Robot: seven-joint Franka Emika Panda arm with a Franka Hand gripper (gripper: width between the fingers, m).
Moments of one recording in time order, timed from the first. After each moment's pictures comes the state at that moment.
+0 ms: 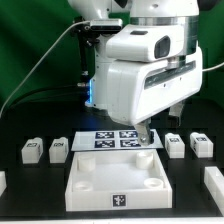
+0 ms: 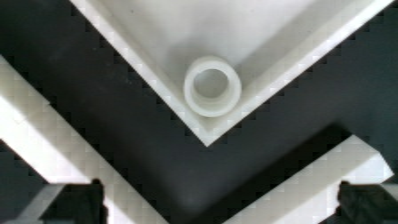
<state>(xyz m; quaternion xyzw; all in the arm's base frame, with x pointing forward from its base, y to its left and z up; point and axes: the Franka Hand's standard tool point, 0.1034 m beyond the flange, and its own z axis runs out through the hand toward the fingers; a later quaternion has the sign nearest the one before) 0.566 0.056 0.113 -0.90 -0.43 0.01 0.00</state>
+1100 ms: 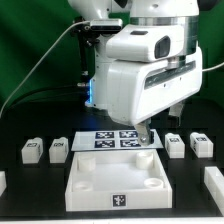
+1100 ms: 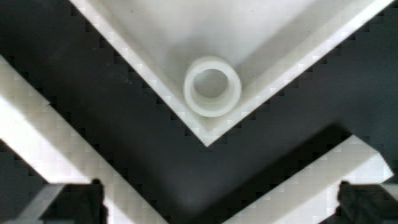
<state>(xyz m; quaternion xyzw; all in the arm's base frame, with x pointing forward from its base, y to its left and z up) 0.566 0.056 0.113 -0.90 -0.44 0.01 0.00</state>
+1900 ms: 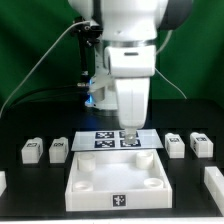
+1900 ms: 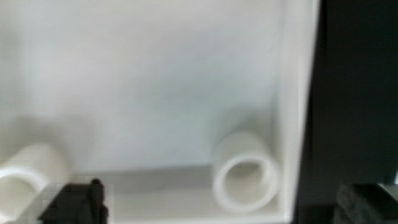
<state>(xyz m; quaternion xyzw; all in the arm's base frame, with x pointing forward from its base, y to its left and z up) 0.446 0.006 0.067 -0.70 -0.72 0.02 0.02</state>
